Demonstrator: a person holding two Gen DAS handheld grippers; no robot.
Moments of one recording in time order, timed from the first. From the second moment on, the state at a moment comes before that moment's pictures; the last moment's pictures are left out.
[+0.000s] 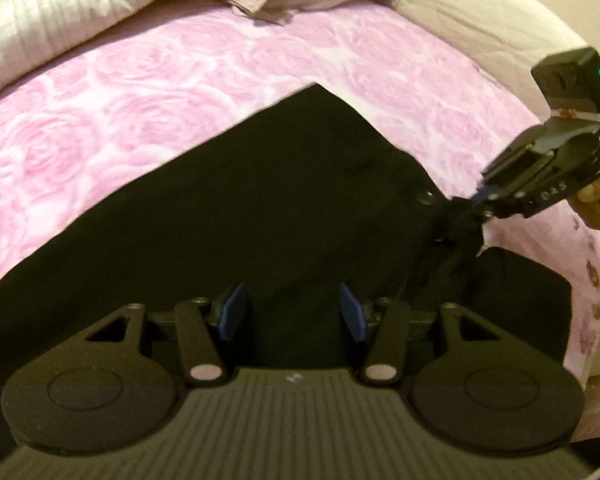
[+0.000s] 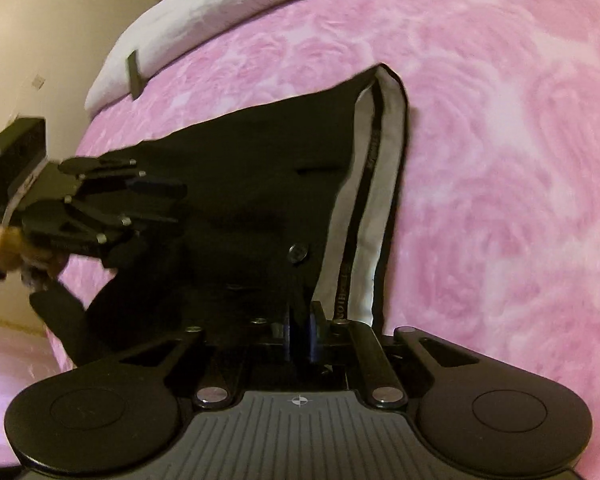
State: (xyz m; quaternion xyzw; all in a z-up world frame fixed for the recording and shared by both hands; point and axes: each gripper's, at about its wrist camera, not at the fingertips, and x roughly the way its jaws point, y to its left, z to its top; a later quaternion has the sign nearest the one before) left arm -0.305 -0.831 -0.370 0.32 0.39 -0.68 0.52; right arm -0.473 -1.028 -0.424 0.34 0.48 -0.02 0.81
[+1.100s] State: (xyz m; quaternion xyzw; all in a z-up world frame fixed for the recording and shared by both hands) left arm -0.262 -0.716 -0.340 0.32 0.40 -0.60 0.62; right arm -0.448 -1.007 -0.414 0.19 0.47 -0.06 0.86
